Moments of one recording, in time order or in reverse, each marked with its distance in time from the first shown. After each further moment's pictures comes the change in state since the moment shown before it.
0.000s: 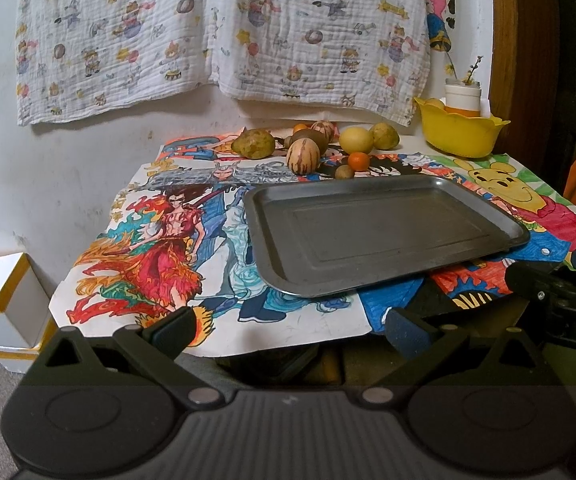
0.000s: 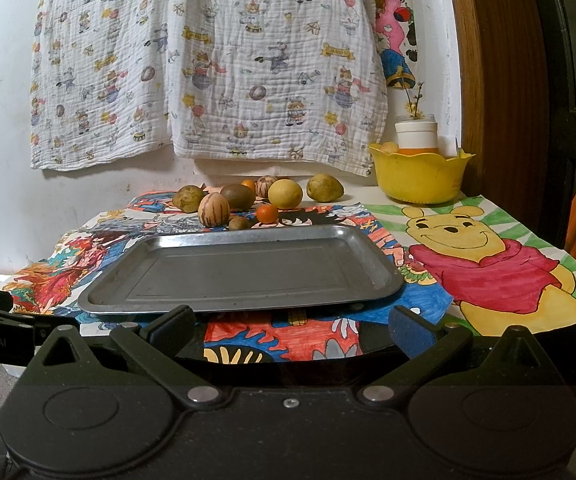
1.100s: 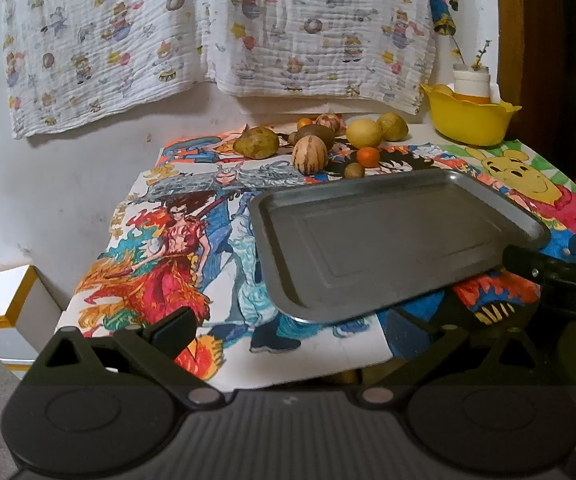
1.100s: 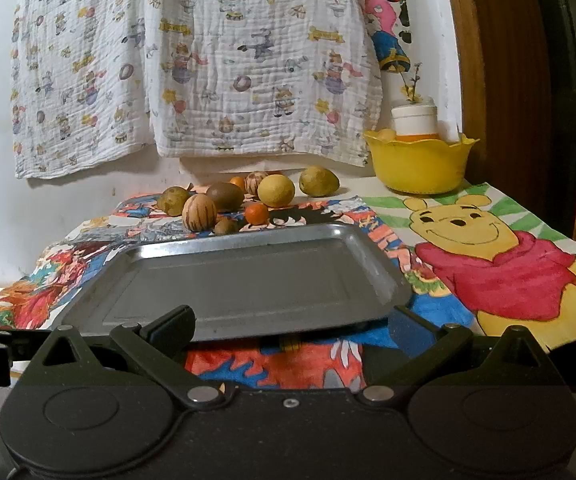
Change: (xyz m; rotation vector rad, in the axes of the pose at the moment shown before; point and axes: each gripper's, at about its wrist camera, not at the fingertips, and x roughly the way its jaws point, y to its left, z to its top) left arm 0.021 0.003 0.024 0.041 0.048 0.025; right arm 0.042 -0.007 0.013 0.046 0.032 -0.005
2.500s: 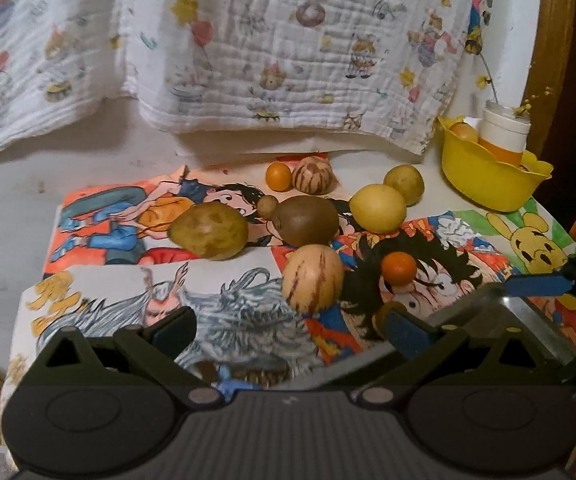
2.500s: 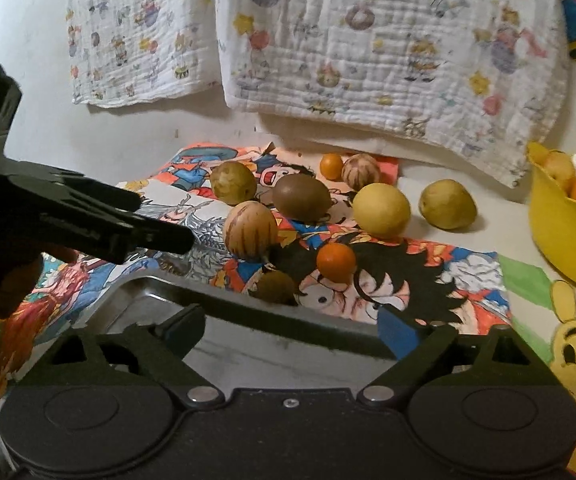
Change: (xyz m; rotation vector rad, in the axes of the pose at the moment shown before) left arm 0.193 0.045 0.163 0.017 0.061 -0.250; right arm 0.189 0.023 0.122 -0.246 0.276 0.323
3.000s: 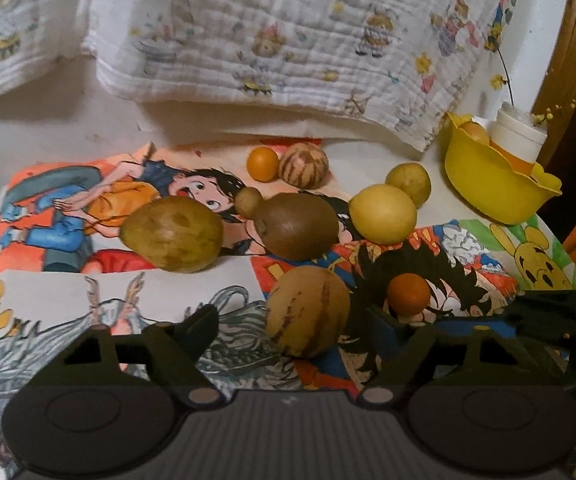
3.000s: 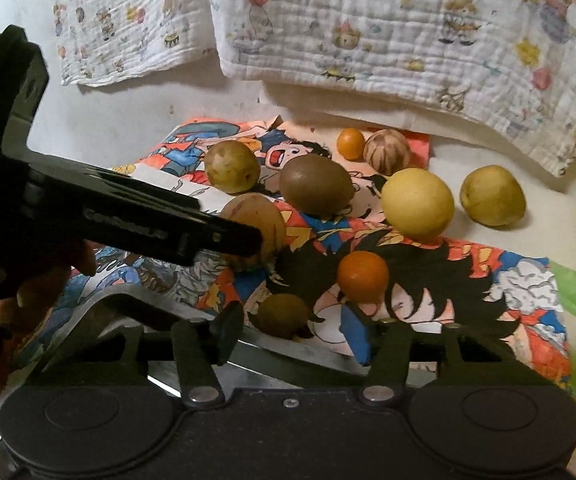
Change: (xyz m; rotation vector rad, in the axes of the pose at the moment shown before) left arm 0.060 0.013 0.019 -0.060 0.056 -0.112; right arm 0.064 0.000 0.020 0.009 0.089 0.041
